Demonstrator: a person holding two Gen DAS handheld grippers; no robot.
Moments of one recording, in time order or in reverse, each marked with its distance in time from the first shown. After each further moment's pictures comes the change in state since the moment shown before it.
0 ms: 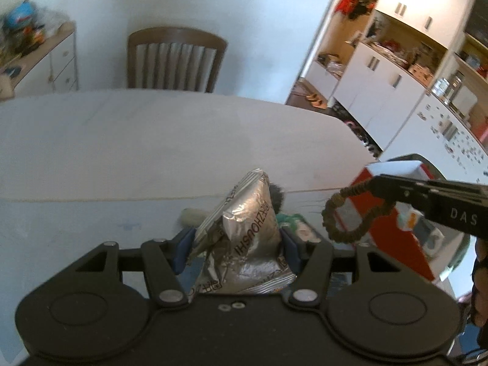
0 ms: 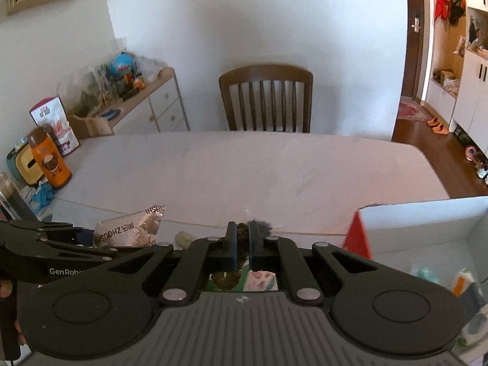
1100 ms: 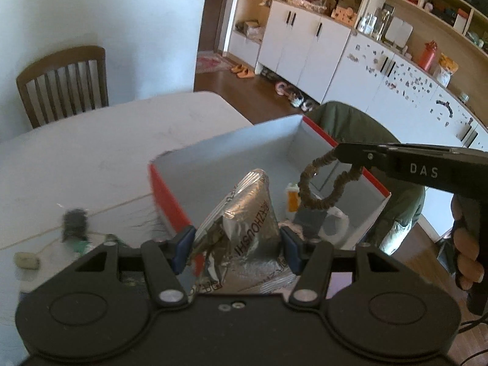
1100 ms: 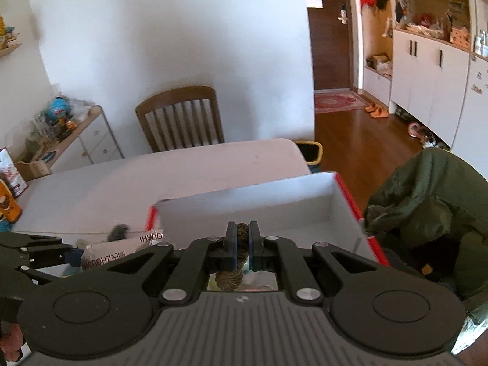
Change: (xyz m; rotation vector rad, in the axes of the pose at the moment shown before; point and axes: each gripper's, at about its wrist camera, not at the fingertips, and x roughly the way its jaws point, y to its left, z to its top) left arm 0.067 -0.237 0.009 0.261 0.090 -0.136; right arm -0.096 -0.221 -0.039 0.169 -0.060 -0.151
